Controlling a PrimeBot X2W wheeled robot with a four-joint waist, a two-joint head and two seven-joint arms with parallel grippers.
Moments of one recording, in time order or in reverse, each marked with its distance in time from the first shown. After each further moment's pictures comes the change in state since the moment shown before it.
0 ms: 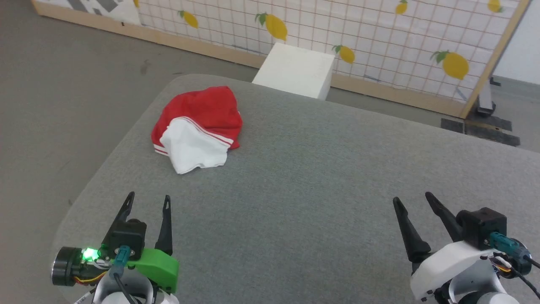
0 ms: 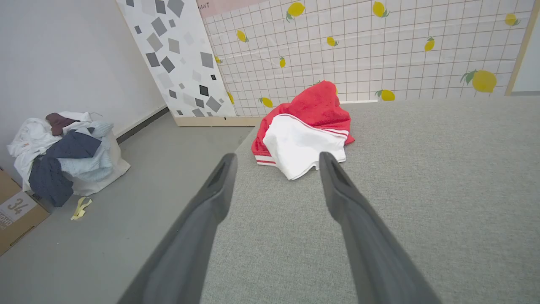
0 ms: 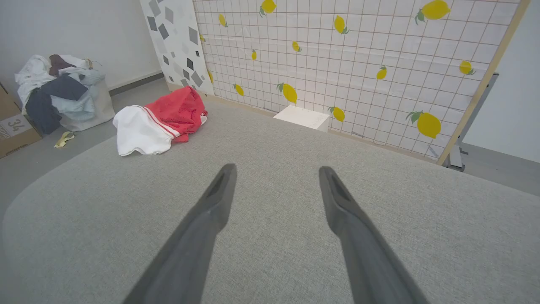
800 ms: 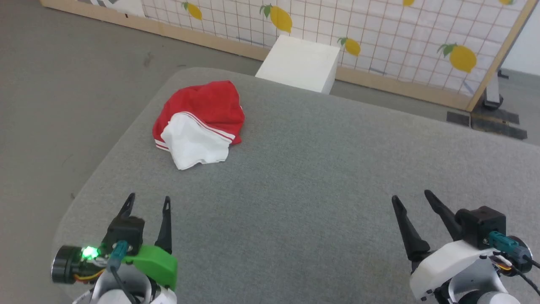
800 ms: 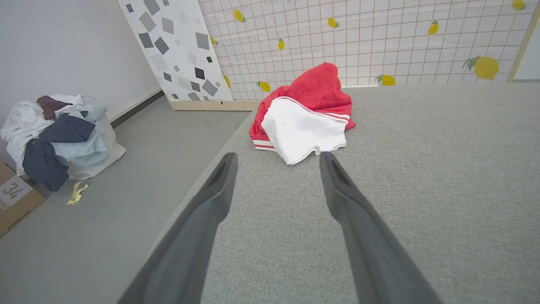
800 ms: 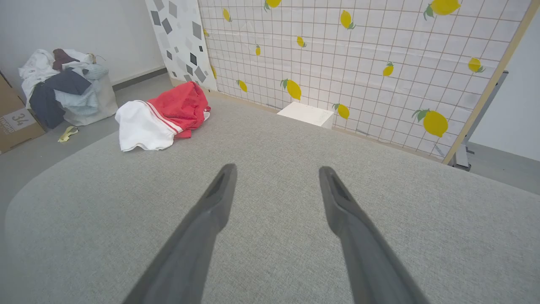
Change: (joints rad) left arm -0.005 0.019 -0.014 0.000 -0.045 0.000 0.037; right arm 0.001 0.002 0.008 -0.021 -0.013 0.000 0.010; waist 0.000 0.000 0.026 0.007
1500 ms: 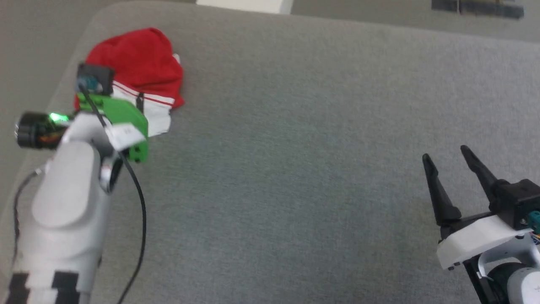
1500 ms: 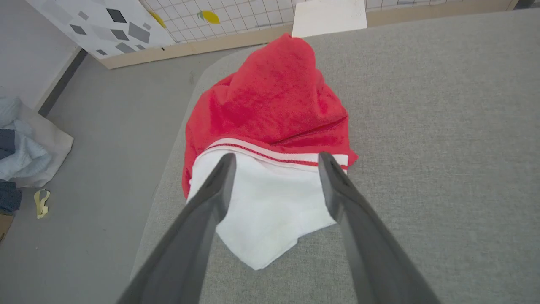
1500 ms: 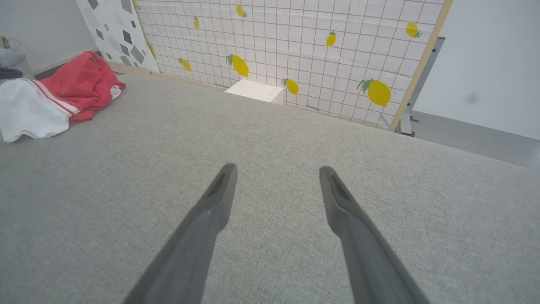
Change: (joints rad) left arm -0.651 0.057 -0.012 0.429 -0.076 -0.132 0.356; right arm -0.076 -0.068 -0.044 -0.122 -0.063 0.000 -0.018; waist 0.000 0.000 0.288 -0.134
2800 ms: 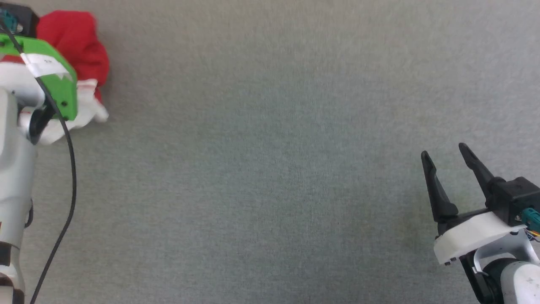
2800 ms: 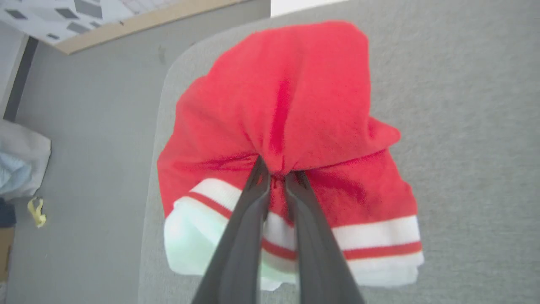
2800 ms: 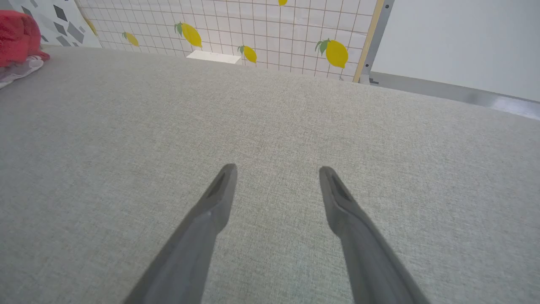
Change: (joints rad) left arm -0.305 0.203 -0.150 0.283 -0.185 -0.085 0.148; right arm -0.031 0.006 -0.008 0.075 -0.014 0.000 -0.064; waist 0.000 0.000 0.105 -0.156
